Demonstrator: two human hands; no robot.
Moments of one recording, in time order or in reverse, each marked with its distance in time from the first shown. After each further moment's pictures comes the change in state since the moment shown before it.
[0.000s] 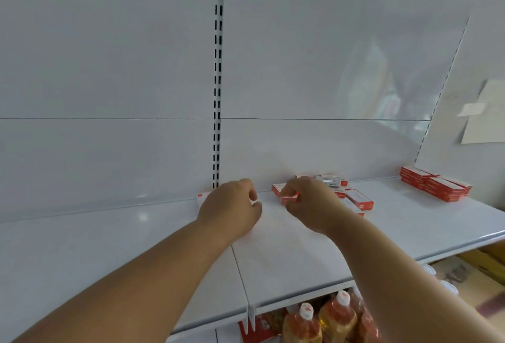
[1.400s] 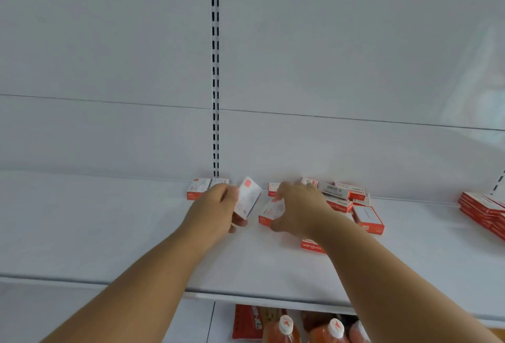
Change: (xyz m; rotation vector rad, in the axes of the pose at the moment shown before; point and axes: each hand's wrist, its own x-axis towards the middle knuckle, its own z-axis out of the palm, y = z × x) left_hand -0.026 0.078 0.033 -0.611 0.173 -0.588; right_hand 0.032 0.062 -0.009 -0.192 -0.285 -0.237
